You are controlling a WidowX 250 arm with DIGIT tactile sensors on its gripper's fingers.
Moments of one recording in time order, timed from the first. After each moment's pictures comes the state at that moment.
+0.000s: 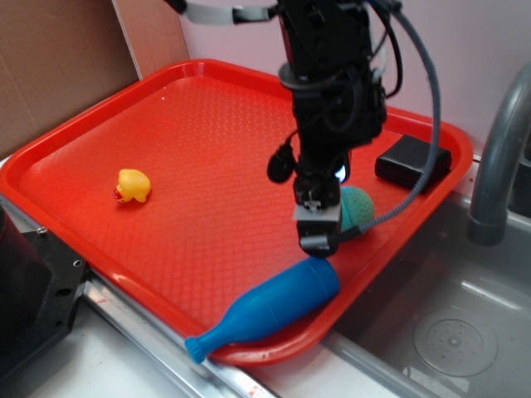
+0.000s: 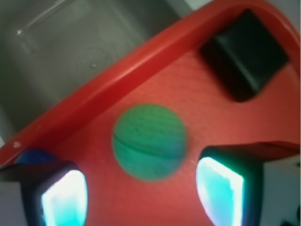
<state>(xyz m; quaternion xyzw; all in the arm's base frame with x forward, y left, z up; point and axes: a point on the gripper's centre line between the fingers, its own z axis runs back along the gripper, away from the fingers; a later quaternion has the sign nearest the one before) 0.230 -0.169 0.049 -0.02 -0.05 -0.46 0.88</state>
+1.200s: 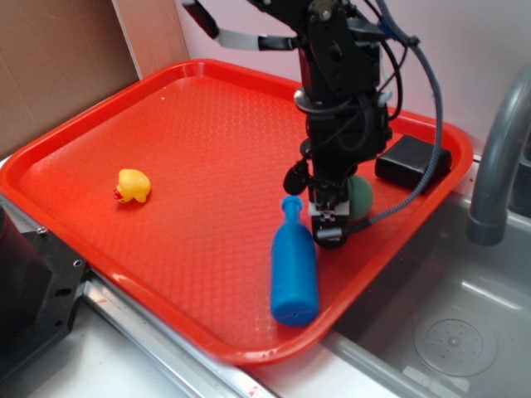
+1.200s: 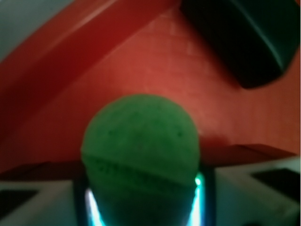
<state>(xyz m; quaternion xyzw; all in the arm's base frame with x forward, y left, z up) 0.243 -0.151 0.028 -0.01 -0.01 -0.42 0.91</state>
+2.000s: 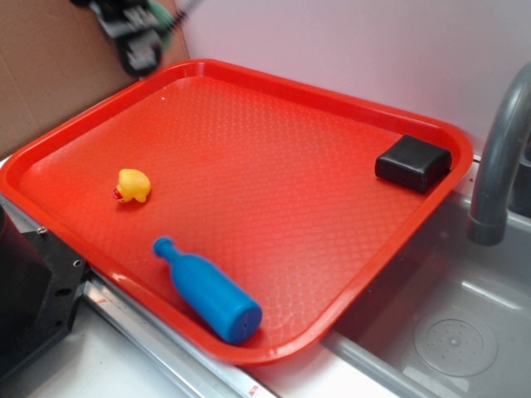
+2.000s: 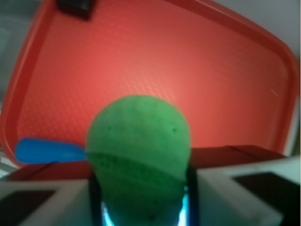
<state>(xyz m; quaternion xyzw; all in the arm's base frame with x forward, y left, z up) 0.168 -0.037 0.187 0.03 -0.02 -0.12 0.99</state>
